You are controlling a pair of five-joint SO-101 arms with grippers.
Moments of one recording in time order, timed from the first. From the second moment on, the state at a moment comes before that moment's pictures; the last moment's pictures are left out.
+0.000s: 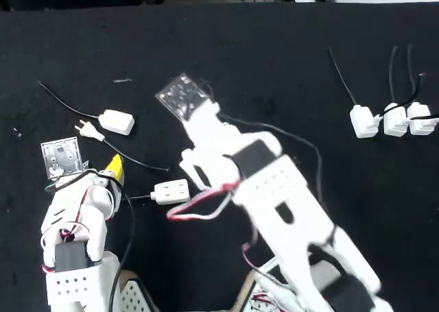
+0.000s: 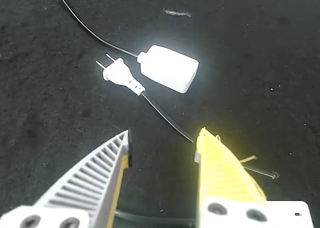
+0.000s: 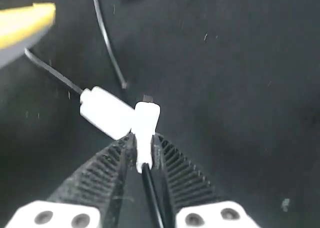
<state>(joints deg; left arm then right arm) -13.5 -102.2 90.3 50.9 1.6 -34.1 -28.4 28.5 72.7 9.5</state>
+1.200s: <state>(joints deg) -23.9 -102.5 89.6 53.1 -2.2 -25.3 -2.8 18.9 82.2 -5.8</state>
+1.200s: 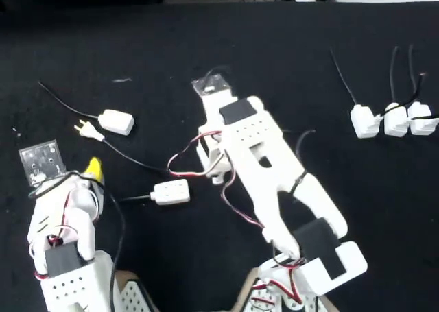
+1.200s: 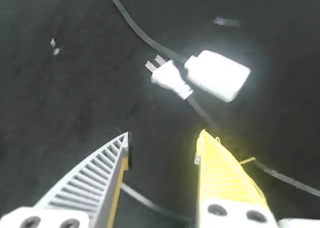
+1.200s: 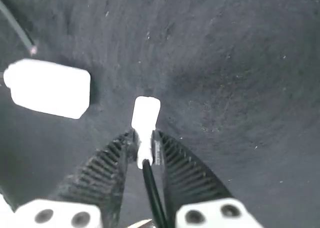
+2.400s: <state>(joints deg) -13.1 -102.4 89.5 63.8 -10.0 -27.8 -19.0 19.8 93.8 5.8</state>
